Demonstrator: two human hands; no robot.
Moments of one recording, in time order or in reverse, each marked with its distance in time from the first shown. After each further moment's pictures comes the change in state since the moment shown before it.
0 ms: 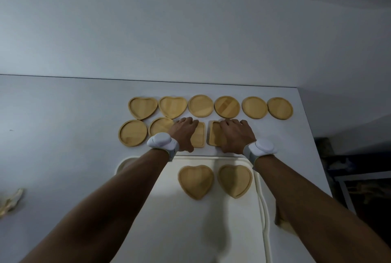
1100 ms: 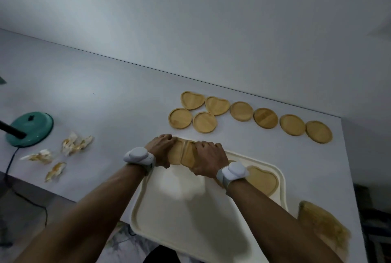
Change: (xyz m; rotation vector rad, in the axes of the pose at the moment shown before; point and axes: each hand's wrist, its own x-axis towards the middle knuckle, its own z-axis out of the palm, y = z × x) left_hand -0.192 -0.081 0.045 -0.114 -0.042 -0.330; right_hand -0.046 -0.187 0.014 0.102 0.043 -0.307
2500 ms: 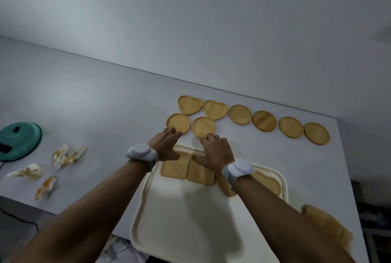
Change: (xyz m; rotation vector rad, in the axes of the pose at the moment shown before) left_hand 0.036 -0.005 -0.022 0.004 0.099 0.077; right_hand 0.026 0.015 -0.019 0.018 0.058 0.080
